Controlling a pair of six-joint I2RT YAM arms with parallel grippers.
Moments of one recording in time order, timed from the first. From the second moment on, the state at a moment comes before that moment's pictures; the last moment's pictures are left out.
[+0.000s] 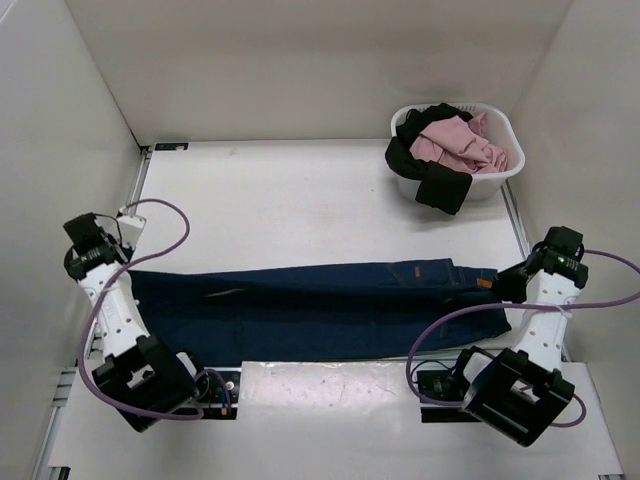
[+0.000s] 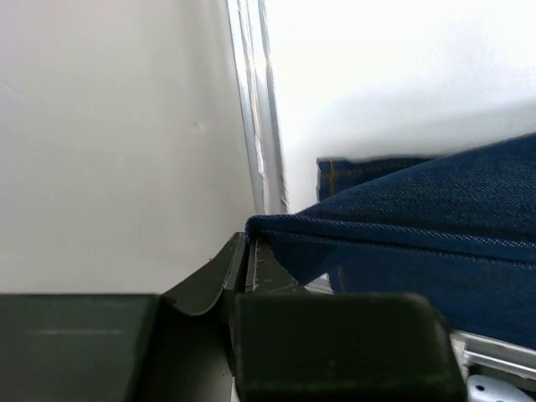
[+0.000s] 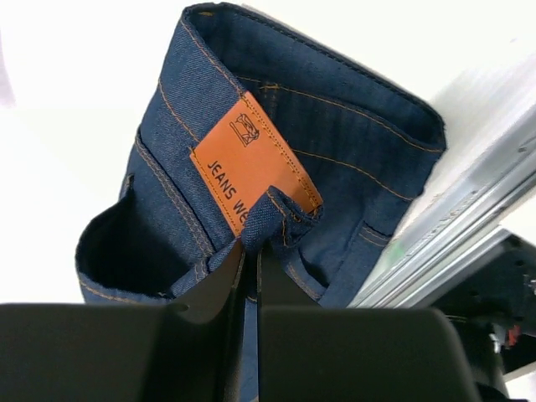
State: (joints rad) left arm 0.61 1.10 0.89 -0.69 -0.08 0.89; right arm -0.53 1.03 0.86 -1.00 -0.07 0.60
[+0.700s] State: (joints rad) left arm 0.69 1.05 0.72 -0.68 -0.17 1.02; right arm -0.53 0.89 0.68 -1.08 -0.06 0.66
